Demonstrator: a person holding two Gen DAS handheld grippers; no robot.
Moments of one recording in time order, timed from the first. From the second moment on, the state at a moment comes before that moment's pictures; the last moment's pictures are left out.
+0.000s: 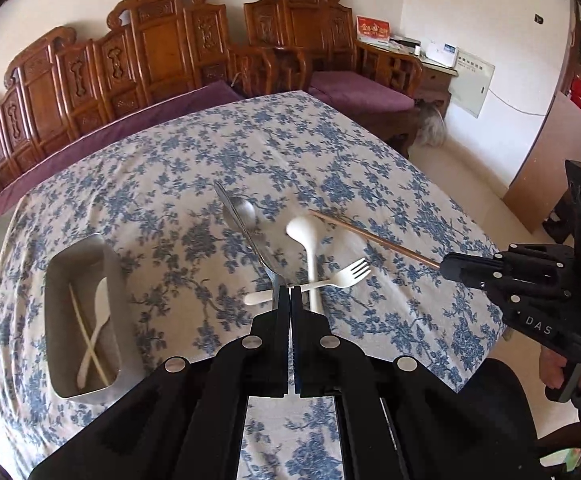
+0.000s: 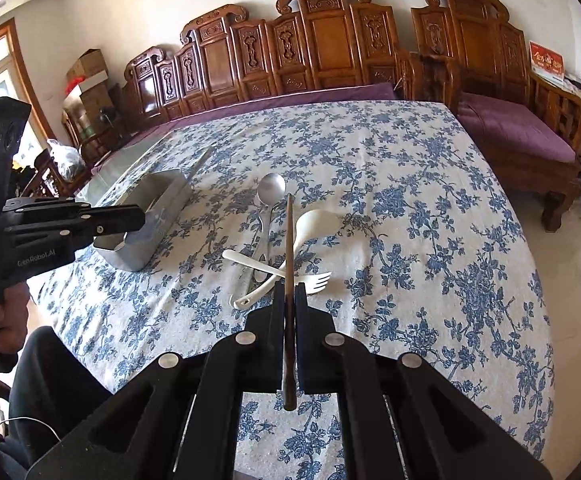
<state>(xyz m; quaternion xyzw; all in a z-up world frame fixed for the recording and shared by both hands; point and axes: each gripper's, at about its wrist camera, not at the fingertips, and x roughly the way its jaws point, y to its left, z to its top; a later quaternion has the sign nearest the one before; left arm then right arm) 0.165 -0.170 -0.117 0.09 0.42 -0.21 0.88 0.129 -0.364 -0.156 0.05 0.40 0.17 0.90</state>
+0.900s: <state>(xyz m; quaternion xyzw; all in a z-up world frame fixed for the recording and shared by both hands) 0.211 -0.033 -0.138 0.05 0.43 -0.15 0.89 0.182 -0.305 -0.155 0.00 0.41 0.17 0.89</state>
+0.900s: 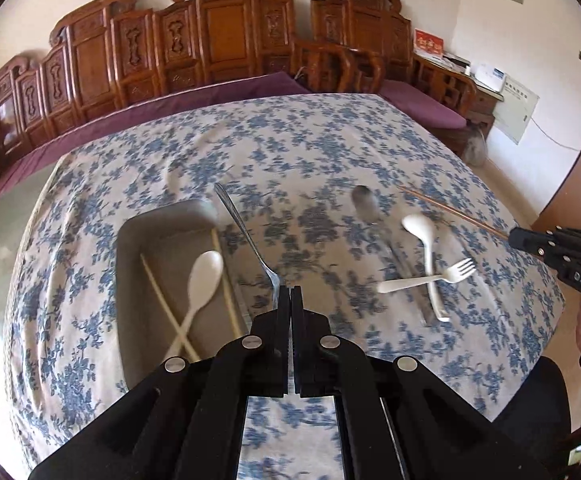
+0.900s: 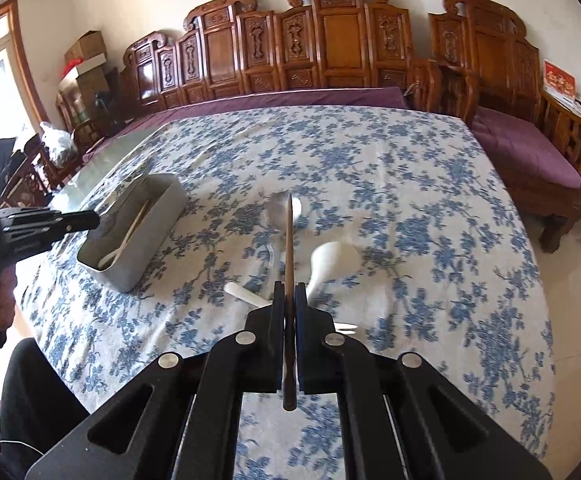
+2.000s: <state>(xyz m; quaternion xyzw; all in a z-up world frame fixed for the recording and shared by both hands) 0.244 0.048 -0.189 0.01 0.46 -0.10 0.88 0.215 -0.150 -0.150 -0.05 0.41 0.26 0.87</state>
